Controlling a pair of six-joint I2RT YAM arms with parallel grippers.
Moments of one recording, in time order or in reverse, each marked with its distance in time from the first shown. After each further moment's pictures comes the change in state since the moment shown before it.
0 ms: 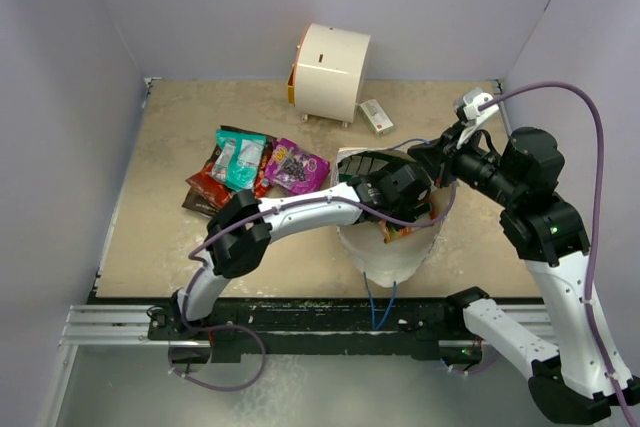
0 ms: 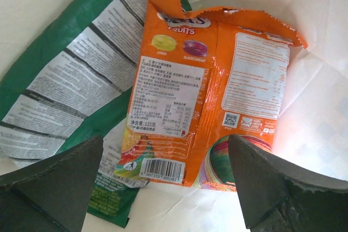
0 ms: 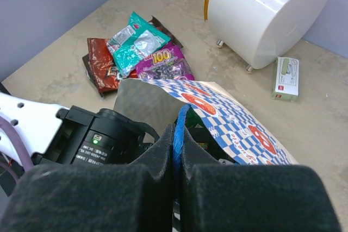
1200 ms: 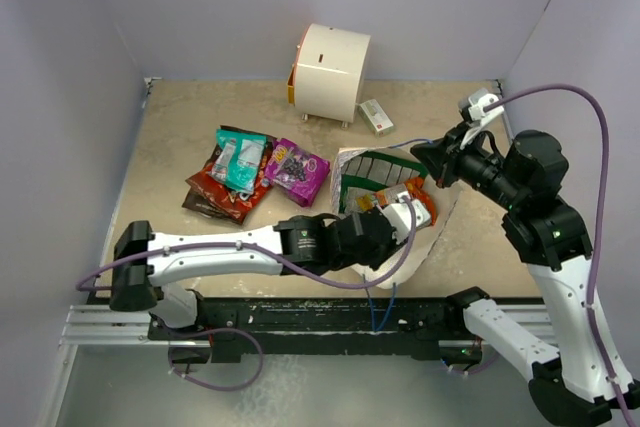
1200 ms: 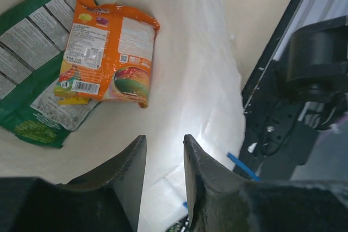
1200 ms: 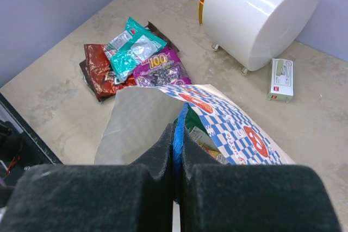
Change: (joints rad) left arm -0.254 -0.602 -0.419 0.080 0.048 -0.252; right arm 0.000 -0.008 -0.001 0.007 0.027 0.015
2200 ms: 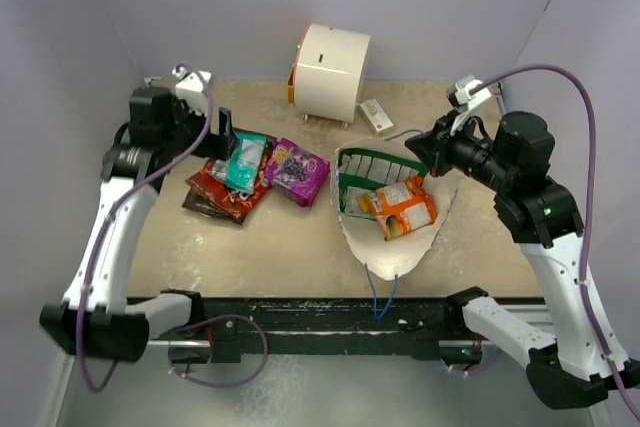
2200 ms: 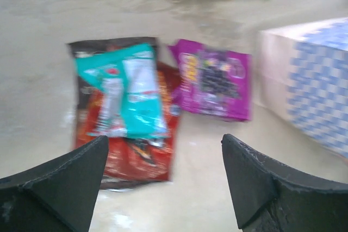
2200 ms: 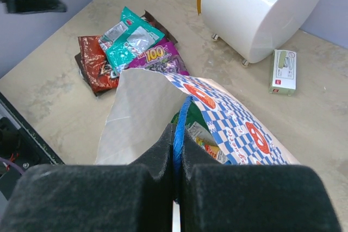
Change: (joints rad) left arm 1.306 -0.261 -0.003 -0.321 0.575 0.289; right arm 0.000 0.100 0.069 -0.040 -0.006 -0.012
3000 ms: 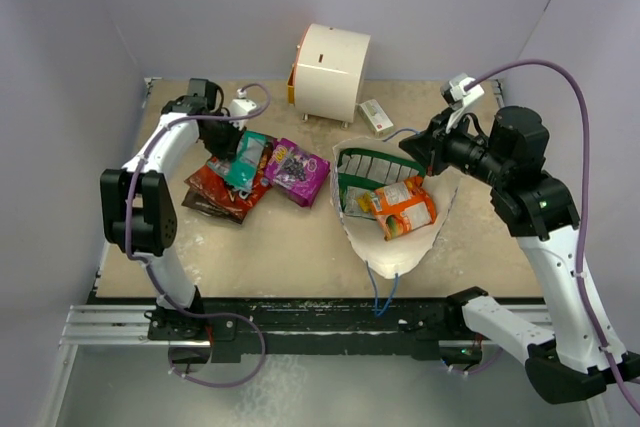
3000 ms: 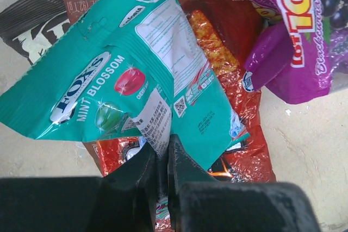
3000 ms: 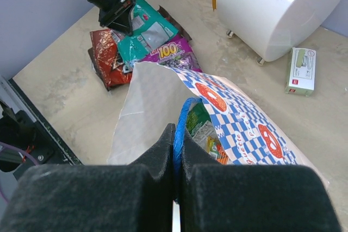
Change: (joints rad) left arm 0.010 0.547 0.116 -0.095 0.060 0.474; right arm 0.000 0.025 0.005 0.001 -0.054 0.020
